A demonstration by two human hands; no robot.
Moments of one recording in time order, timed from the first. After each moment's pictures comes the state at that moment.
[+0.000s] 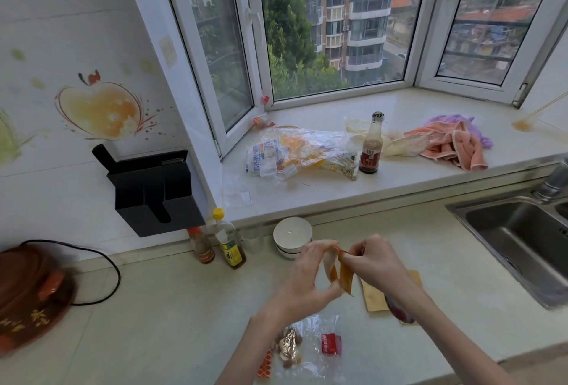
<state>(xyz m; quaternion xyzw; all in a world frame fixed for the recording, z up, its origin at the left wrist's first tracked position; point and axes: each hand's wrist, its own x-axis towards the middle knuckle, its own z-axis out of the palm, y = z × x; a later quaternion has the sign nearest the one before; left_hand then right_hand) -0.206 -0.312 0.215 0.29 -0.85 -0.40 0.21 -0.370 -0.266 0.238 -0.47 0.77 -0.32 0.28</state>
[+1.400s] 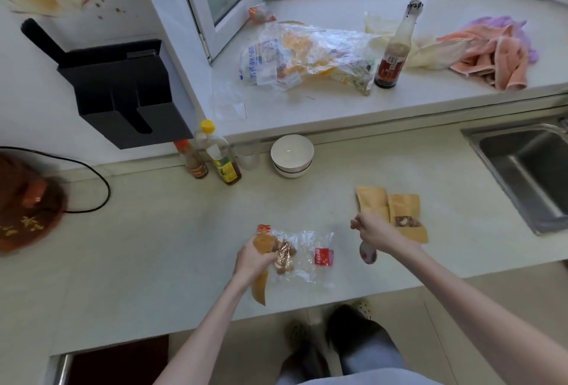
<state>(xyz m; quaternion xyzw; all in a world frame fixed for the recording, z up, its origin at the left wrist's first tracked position) -0.122 -0.314 0.037 0.66 -0.58 -0.48 0.07 -0.403 -0.268 0.071 -0.49 0.78 -0.05 0.37</state>
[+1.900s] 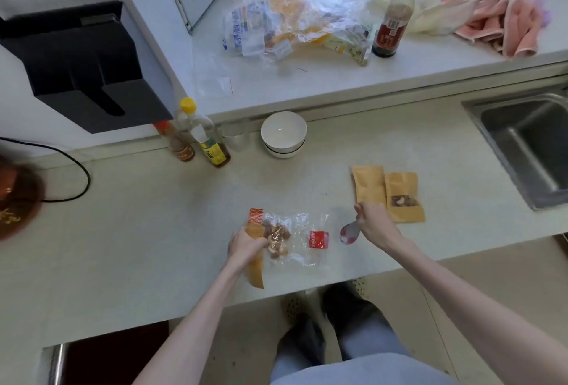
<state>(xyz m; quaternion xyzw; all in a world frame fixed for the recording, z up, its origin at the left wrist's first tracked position) -0.126 -0.329 0.006 0.69 -0.55 -0.47 0.00 -0.405 -0.251 0.038 -0.46 0.82 -0.12 0.31</state>
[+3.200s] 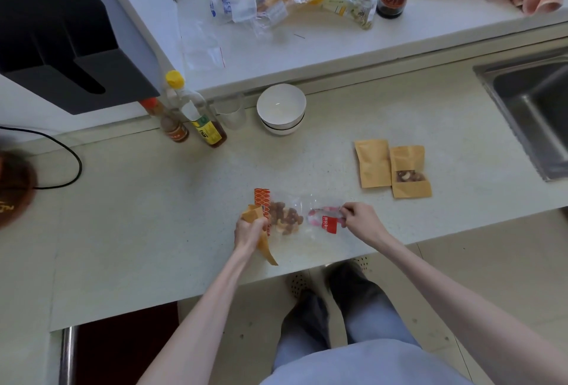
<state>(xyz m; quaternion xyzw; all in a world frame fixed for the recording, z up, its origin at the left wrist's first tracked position) -0.129 -0.310 -0.023 0.69 -0.45 -0.54 0.16 -0.366 -0.229 0.011 -0.40 0.77 -0.21 0.44</state>
